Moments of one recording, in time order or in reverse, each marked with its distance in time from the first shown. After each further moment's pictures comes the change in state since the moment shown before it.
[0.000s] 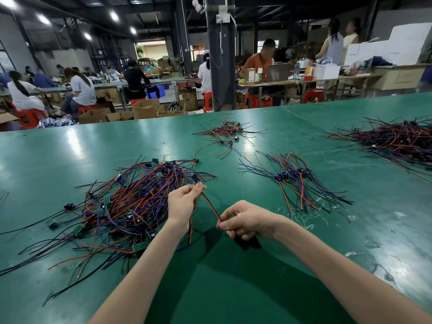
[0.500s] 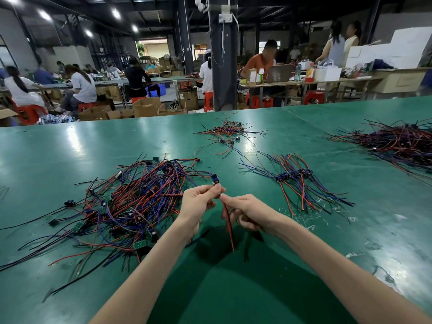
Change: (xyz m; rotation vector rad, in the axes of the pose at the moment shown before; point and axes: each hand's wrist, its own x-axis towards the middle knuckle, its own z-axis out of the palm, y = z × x) left_hand -0.019 0.012 0.017 -0.090 -0.259 -0.057; right_hand 0.006 0.001 -0.006 0.026 0.170 -0.141
